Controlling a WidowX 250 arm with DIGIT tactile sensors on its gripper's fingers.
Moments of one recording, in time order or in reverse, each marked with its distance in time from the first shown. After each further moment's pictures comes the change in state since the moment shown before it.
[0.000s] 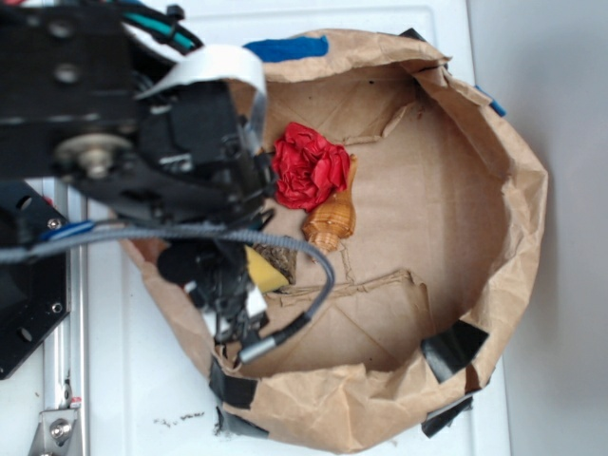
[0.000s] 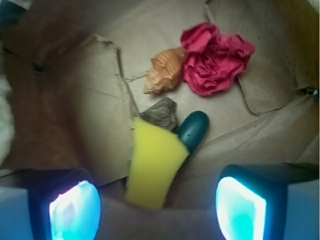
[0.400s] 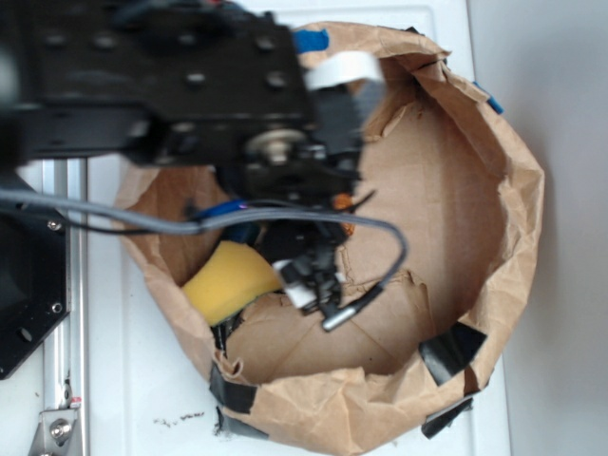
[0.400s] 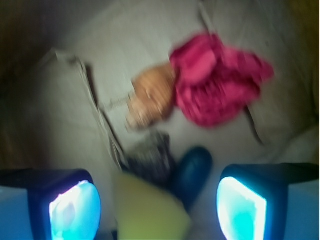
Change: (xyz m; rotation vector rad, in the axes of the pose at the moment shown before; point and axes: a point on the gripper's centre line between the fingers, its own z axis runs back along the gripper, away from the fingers) arm 0.040 -0.007 -0.027 0.039 0.040 0.054
